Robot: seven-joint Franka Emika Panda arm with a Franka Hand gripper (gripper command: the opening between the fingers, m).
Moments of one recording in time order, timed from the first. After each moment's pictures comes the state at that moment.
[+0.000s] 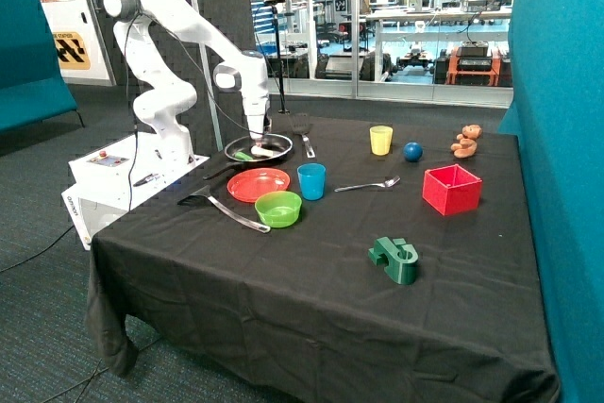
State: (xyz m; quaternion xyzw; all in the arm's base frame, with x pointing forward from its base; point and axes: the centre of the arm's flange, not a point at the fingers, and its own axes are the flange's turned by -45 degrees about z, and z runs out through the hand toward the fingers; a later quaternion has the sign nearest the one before) arm 0.358 0.045 0.327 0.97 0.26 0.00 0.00
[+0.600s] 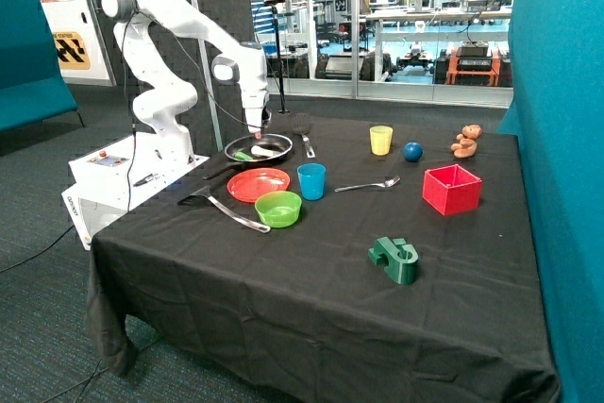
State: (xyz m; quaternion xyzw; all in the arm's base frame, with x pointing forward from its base) arm 0.368 0.027 0.354 0.97 0.25 0.00 0.00
